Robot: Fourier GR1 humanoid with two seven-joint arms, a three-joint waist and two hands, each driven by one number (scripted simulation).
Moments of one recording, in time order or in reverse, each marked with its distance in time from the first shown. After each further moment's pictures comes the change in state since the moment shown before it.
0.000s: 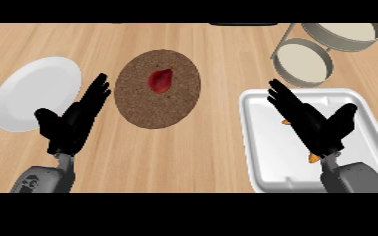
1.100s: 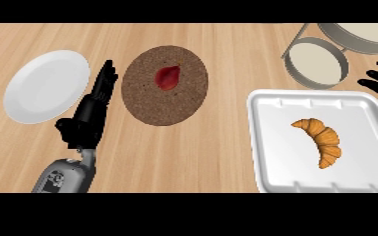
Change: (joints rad) left arm -0.057 -0.104 -0.049 -0.044 -0.173 0.190 -0.095; right arm -0.173 -0.313 -0.358 0.443 -0.701 1.035 -0.024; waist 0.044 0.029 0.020
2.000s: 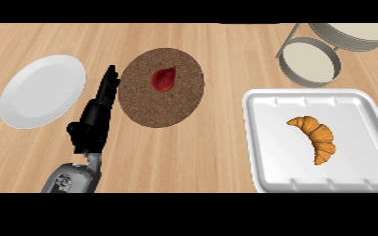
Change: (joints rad) left arm 0.025 -0.030 -0.017 0.012 -0.039 0.044 -0.001; right arm -0.140 -0.180 -0.270 -0.568 0.578 0.091 0.020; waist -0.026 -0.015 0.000
